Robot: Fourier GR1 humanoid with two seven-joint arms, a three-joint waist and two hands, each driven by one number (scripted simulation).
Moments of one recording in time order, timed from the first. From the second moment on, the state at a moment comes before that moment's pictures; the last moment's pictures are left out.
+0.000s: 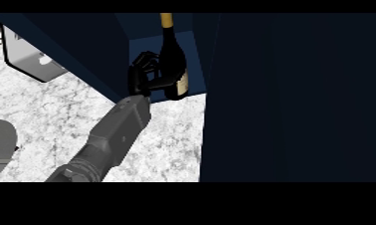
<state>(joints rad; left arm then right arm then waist) -0.92 0.00 -0.13 -0.11 0.73 0.37 -0.77 -0.62 -0.14 0.00 -2.38 -0.26 -0.05 0.89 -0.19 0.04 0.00</state>
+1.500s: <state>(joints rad) -1.17 0.01 -0.13 -0.06 0.78 0.51 -0.60 -0.56 -0.16 -0.07 -2.37 -0.28 -0.01 0.85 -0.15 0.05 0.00</state>
